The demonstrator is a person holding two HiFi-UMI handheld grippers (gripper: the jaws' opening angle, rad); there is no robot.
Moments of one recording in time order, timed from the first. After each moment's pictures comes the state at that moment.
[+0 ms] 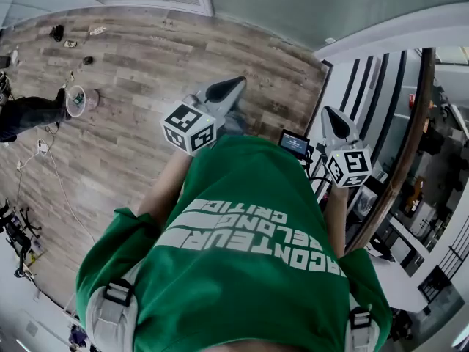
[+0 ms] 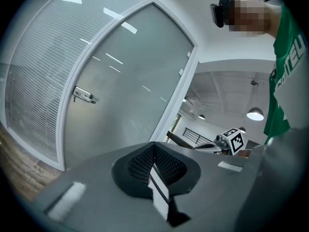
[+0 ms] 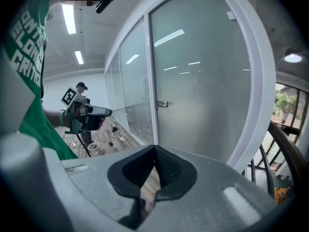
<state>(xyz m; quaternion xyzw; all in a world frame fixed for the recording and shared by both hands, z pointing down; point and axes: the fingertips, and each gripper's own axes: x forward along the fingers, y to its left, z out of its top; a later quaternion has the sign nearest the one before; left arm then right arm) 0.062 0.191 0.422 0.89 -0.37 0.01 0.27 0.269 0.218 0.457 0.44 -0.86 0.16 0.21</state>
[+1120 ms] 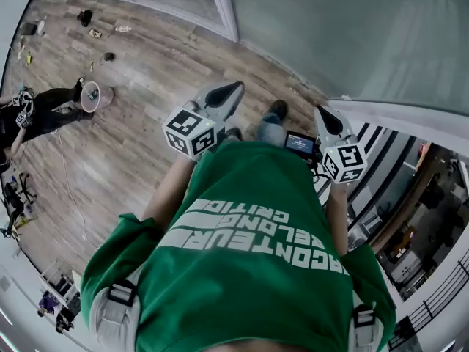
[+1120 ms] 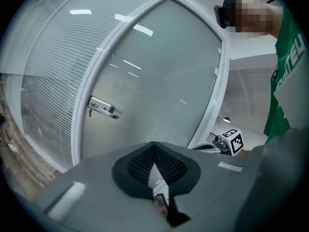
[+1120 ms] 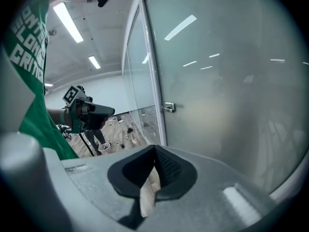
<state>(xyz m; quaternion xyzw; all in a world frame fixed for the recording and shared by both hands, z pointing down) 0.014 -0.017 0.449 0.83 -0.48 0.02 0.27 0.203 -0.037 0.504 0.30 -0.92 0.16 0.21</state>
